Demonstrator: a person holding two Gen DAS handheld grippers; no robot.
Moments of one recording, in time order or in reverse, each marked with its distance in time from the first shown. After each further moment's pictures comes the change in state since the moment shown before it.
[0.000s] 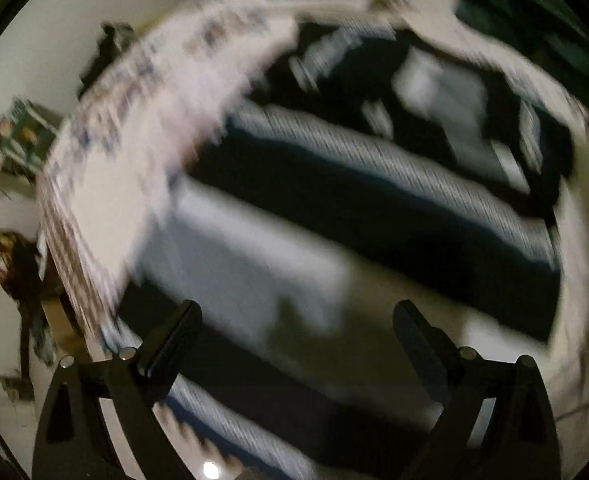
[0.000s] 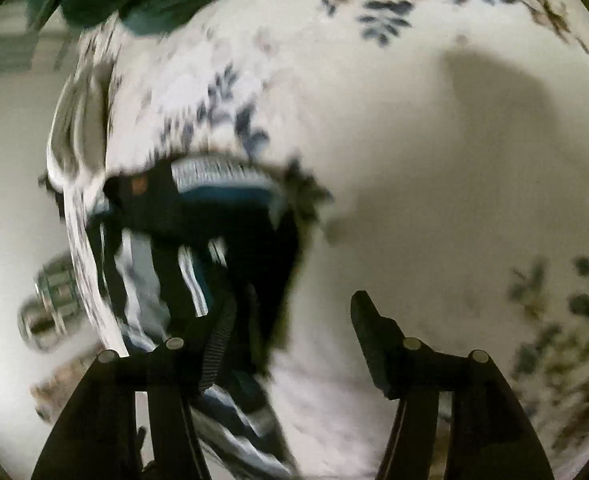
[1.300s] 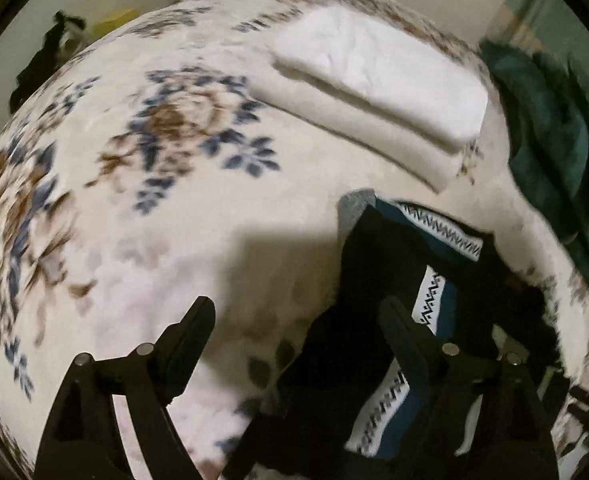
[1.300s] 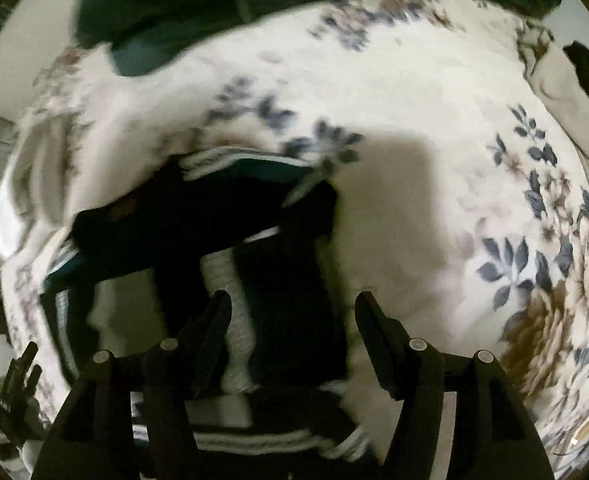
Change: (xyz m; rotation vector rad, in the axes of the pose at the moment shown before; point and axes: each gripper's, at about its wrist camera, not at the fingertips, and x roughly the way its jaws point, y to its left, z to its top) left arm 0.122 0.105 0.329 -0.067 -0.131 -0.293; right arm 0.059 0.132 -0.081 0.316 -0.393 -0.312
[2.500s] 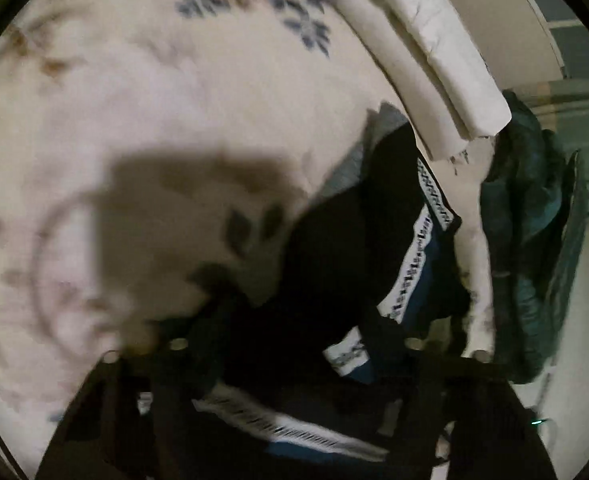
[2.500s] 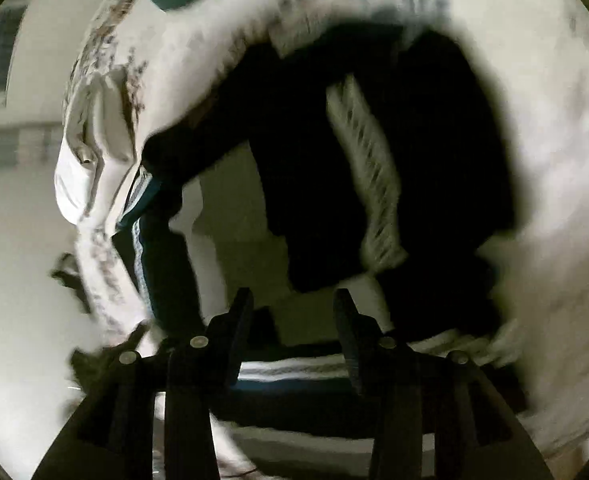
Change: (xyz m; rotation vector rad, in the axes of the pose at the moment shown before) left arm 0.015 0.054 -0.064 -0.444 0.251 -0.366; right arm 0.031 0.033 -0.074 0.140 0.245 0.376
